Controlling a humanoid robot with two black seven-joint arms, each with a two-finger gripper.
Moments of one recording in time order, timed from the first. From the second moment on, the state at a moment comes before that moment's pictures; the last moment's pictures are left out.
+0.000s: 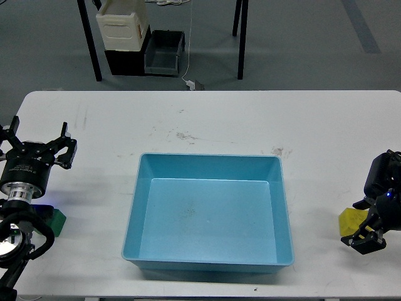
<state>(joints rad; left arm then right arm) 0.03 0.30 -1.32 -1.45 -0.28 -0.19 -0.30 1.06 -0.90 -0.11 1.46 -2.18 0.49 0.49</state>
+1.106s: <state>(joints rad) 0.02 0.30 -1.32 -1.42 -0.28 -0.18 -0.30 1.11 -0.90 -0.05 1.38 -2.18 0.44 0.49</state>
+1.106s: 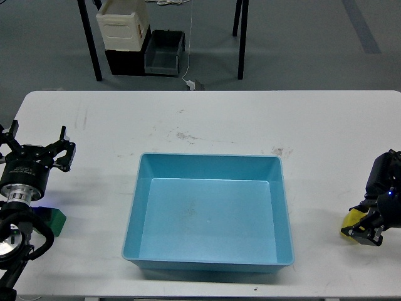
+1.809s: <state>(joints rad) -0.01 0.31 -1.32 -1.42 -0.27 -0.18 -0.30 1.47 -0.71 0.27 1.38 -2.12 0.48 0.49</state>
